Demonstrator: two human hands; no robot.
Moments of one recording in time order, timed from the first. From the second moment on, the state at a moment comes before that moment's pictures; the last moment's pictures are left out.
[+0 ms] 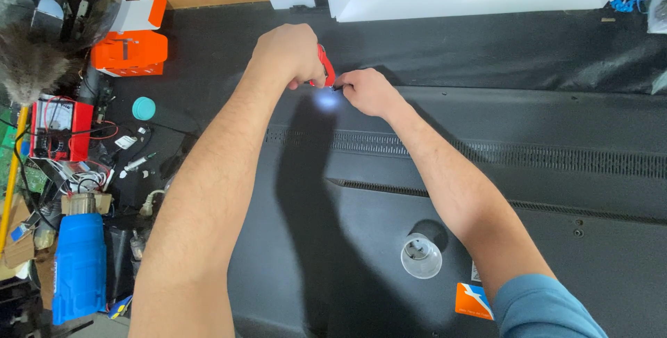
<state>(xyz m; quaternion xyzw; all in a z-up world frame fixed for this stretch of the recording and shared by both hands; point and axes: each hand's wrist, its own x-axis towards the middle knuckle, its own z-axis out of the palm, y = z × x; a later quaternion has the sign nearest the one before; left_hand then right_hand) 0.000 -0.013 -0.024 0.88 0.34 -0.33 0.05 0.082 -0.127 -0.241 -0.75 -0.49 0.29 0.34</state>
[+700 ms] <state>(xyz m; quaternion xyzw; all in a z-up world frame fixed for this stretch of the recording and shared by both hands) -0.010 -0.012 -0.014 0.87 0.37 -0.31 0.09 0.081 -0.129 -0.237 -0.75 -0.49 0.30 0.34</state>
